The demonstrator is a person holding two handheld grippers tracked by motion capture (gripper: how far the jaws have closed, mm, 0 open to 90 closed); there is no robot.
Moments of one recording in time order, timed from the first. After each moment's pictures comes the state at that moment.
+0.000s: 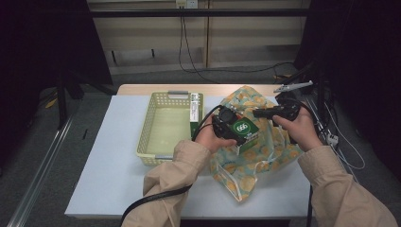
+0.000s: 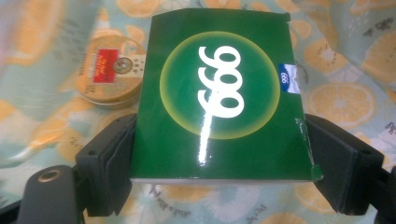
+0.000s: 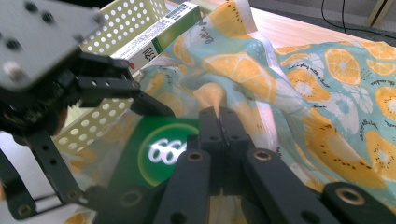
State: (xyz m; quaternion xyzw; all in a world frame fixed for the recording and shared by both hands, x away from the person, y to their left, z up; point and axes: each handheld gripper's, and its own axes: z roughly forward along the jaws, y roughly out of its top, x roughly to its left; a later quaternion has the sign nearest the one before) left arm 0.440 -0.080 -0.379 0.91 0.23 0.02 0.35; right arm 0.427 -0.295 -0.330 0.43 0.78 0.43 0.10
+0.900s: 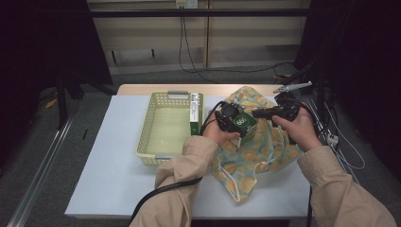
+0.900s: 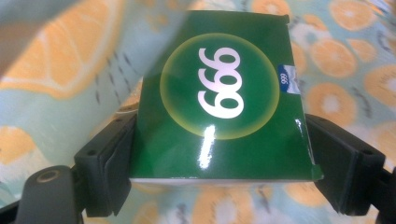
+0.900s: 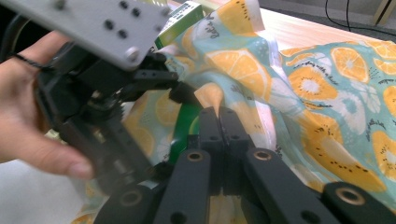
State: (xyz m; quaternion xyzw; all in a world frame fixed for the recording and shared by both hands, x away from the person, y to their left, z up) left arm 0.474 -0.097 -0.397 0.89 0.30 0.06 0.35; right arm 0.428 -0.295 -0.333 0.43 0.78 0.43 0.09
